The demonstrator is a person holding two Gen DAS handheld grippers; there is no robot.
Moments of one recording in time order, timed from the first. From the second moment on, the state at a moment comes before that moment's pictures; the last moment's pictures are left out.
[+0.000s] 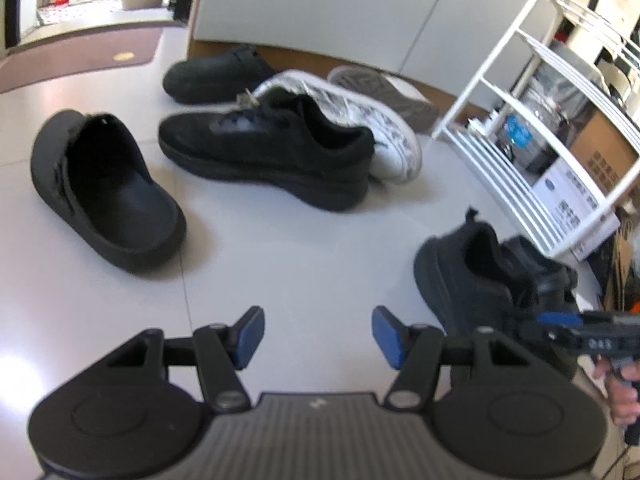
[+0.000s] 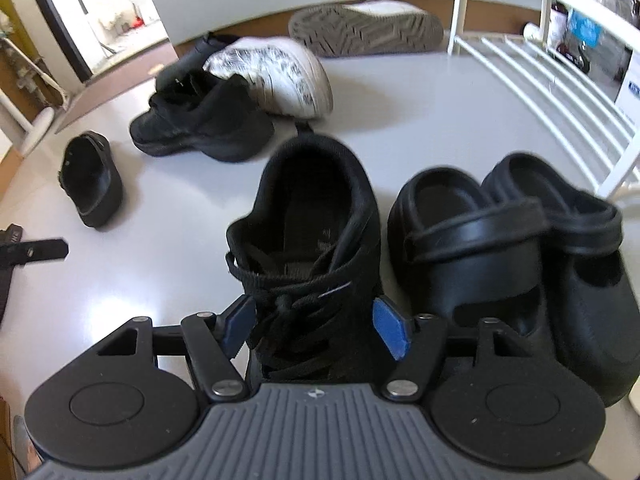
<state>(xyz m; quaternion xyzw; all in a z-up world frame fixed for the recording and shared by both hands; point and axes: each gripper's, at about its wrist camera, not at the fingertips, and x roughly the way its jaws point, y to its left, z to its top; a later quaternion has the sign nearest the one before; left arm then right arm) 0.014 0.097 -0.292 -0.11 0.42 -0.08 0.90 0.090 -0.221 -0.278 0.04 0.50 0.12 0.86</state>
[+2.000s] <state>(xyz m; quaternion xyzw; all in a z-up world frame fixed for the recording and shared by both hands) 0.209 0.126 -0.308 -0.26 0.39 0.01 0.88 0.072 -0.228 -0.267 0.05 0.50 0.22 0.83</state>
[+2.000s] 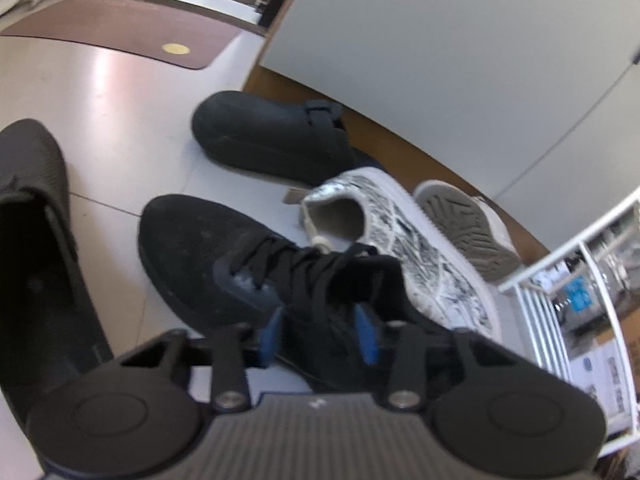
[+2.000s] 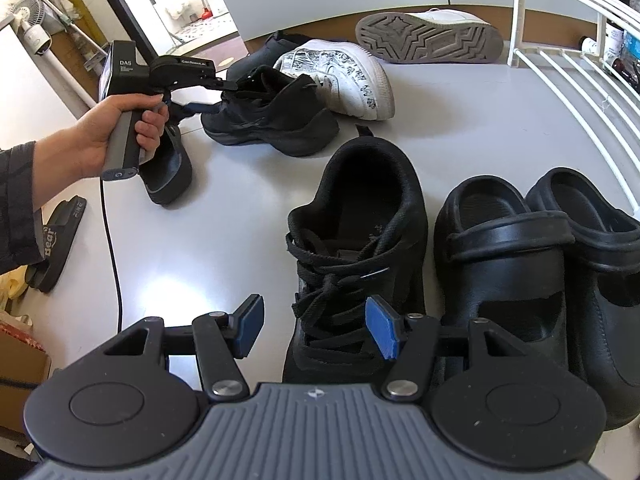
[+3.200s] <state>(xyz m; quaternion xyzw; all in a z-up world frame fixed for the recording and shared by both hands) 0.199 0.121 -0.308 -0.18 0.41 0.05 0.89 0.070 -0.229 -0.275 0.05 0.52 0.21 0.83</state>
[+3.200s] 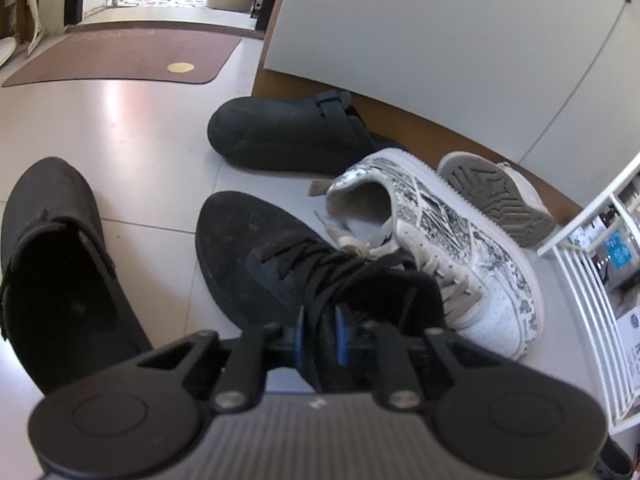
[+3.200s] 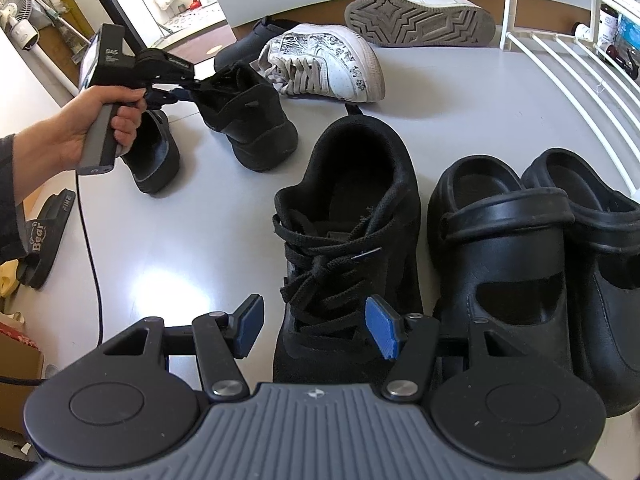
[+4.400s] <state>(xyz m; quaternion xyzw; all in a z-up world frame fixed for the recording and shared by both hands) 0.067 0.089 -0.299 -0.13 0.46 -0.07 0.87 0.070 -0.221 -0.269 0.06 0.51 0.22 0.83</state>
